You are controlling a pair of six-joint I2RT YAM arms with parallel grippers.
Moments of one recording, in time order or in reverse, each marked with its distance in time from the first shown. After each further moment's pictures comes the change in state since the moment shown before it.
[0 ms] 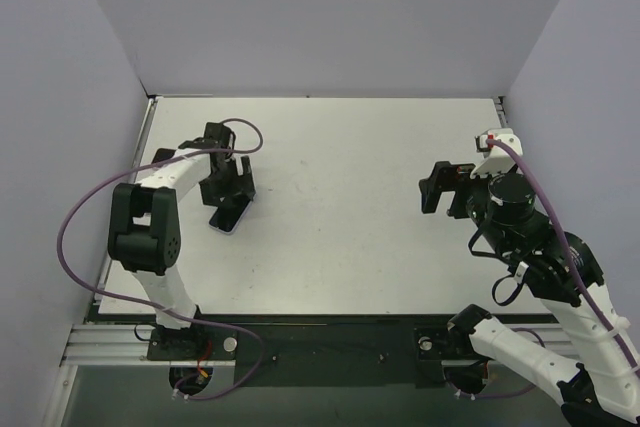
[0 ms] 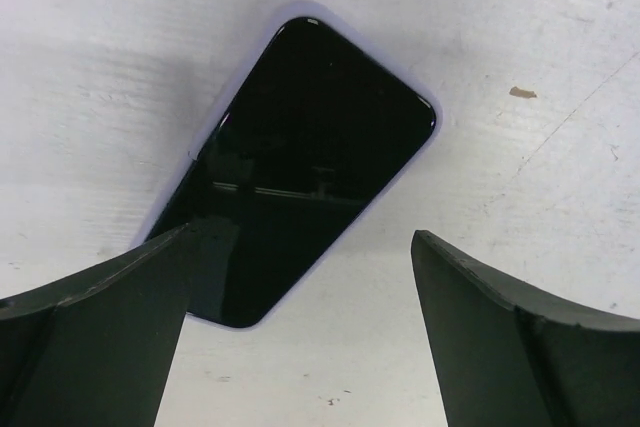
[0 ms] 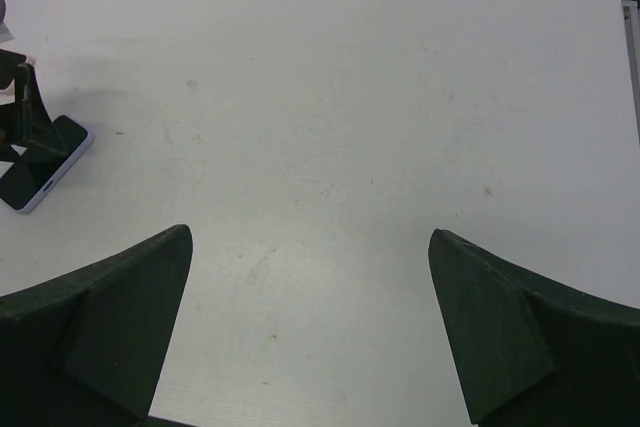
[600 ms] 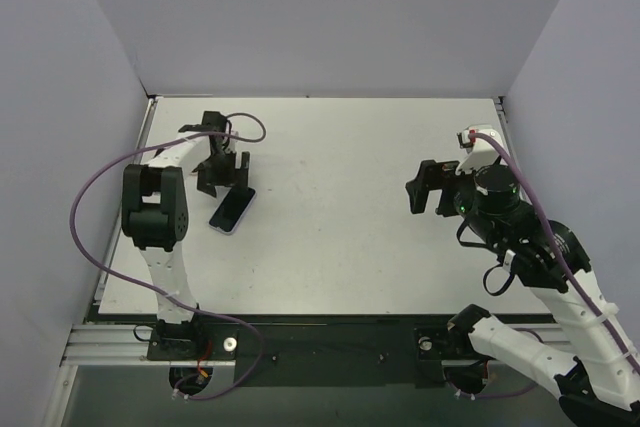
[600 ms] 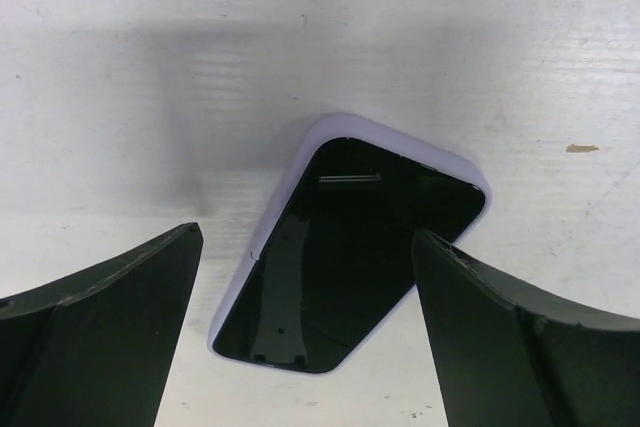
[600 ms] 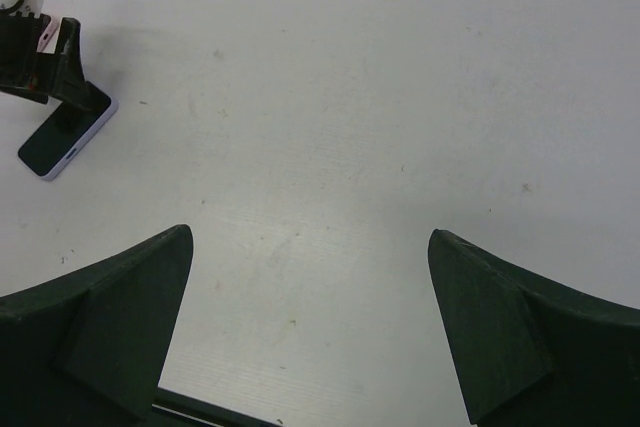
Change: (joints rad) left arm 0.018 0.218 0.267 -0.136 -0.062 0.276; right arm 0.000 0.051 0.000 0.006 -0.082 0.014
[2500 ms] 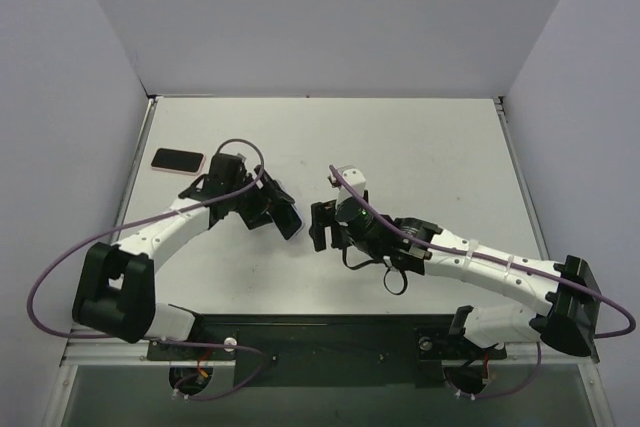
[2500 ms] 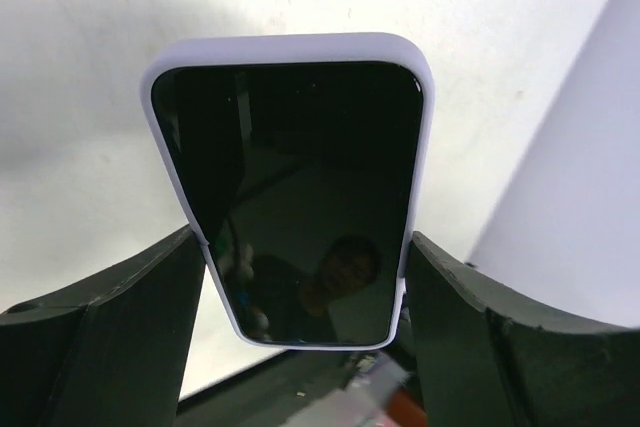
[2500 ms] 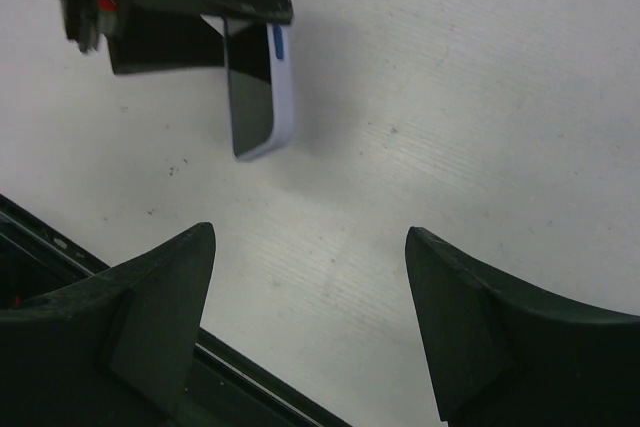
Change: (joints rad) left arm -0.202 -0.578 -0.601 0.481 0.339 -0.804; right arm 0.442 0.419 -0.280 0.429 0.053 0.279
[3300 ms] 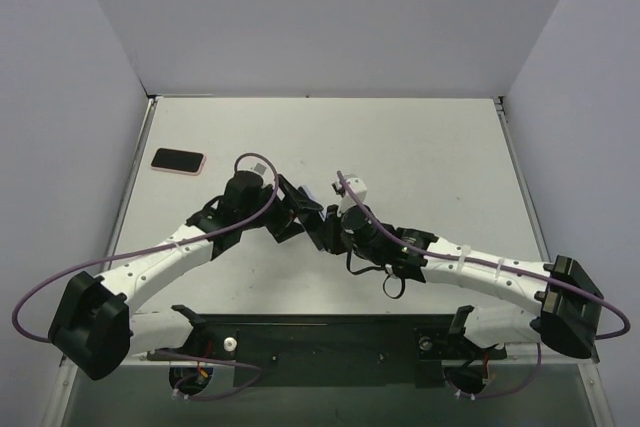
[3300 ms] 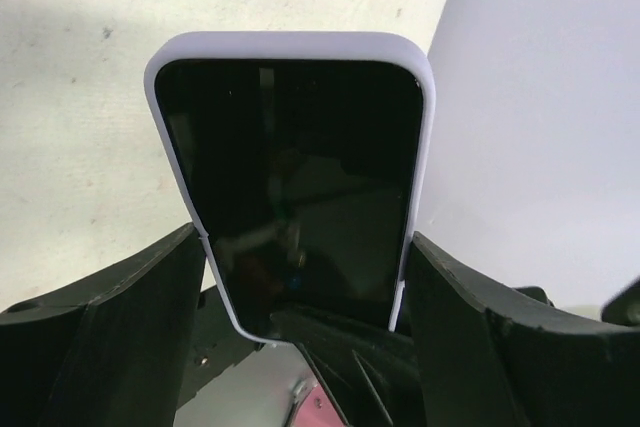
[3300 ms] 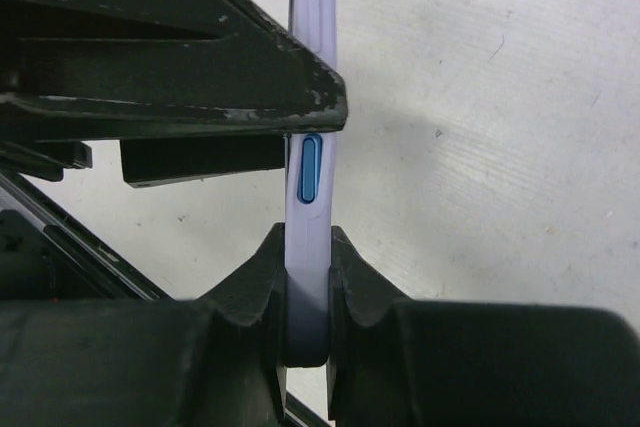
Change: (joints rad) left arm -0.288 -0.248 -0.176 0.204 -0.061 -0.401; right arm 0.000 0.006 -0.167 0.286 -0.070 0.017
